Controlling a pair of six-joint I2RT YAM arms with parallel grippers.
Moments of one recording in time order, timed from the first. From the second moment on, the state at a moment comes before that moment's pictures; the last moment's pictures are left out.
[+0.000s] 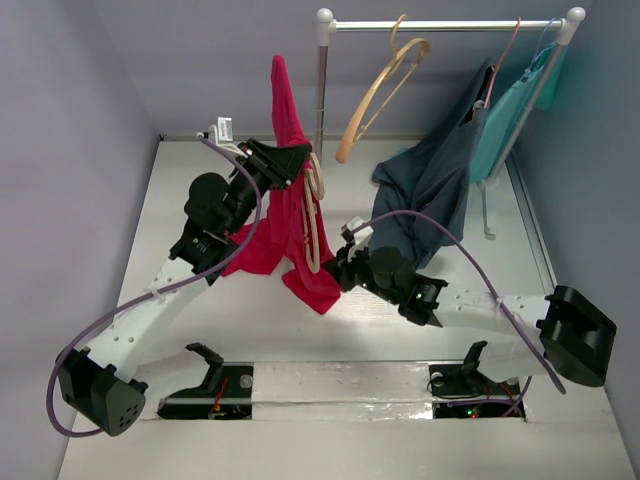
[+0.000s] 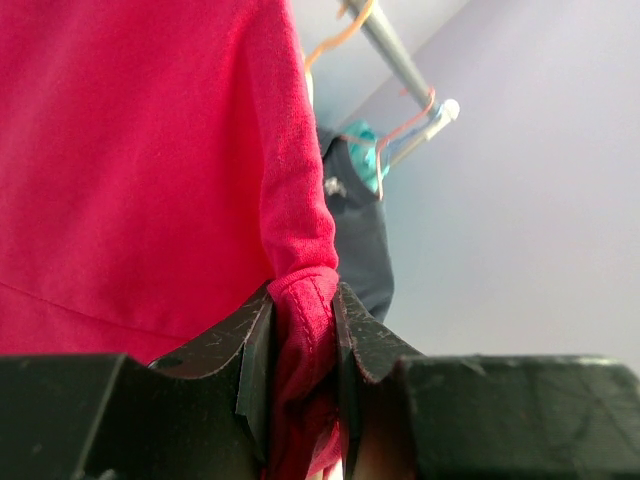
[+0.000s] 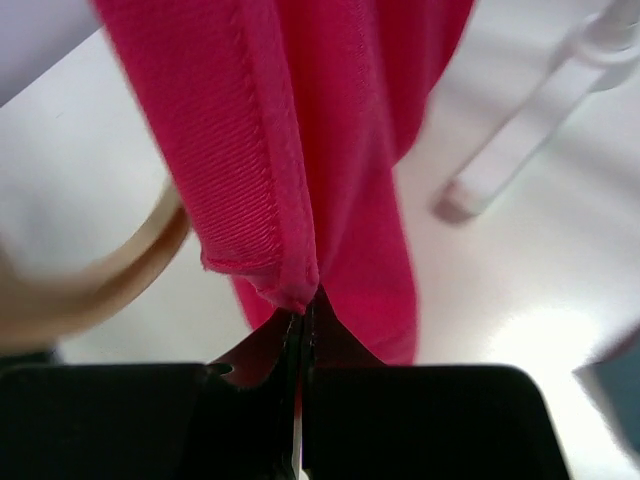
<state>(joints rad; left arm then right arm) -0.55 1.07 1.02 0.31 0.03 -0.84 1.00 1.29 0.65 0.41 0.13 0.25</state>
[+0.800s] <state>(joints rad) -0.54 1.13 0.77 0.60 -0.15 -0.76 1.21 1.05 0.74 0.10 0.23 0.38</state>
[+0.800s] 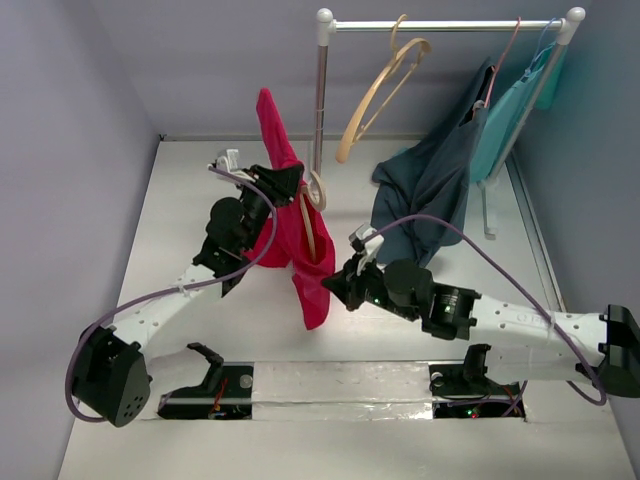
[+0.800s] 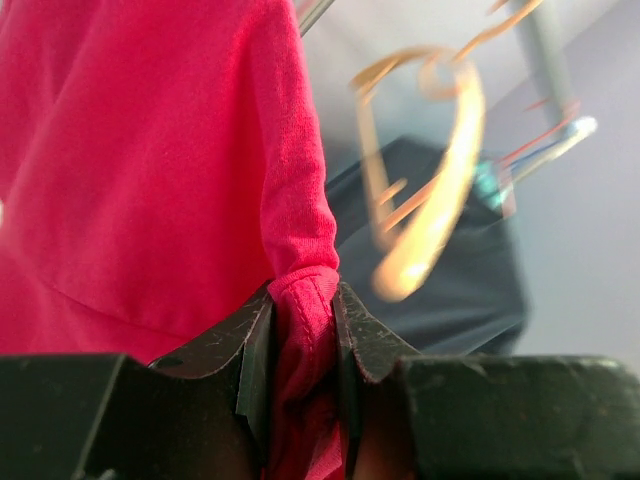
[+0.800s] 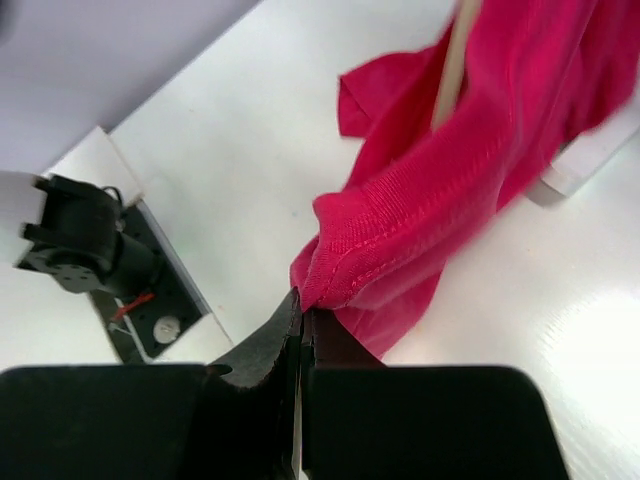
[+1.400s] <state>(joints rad) -0.51 0.97 0.55 0.60 -0.02 -0.89 1.21 1.29 1.02 -0.23 0.22 0.39</state>
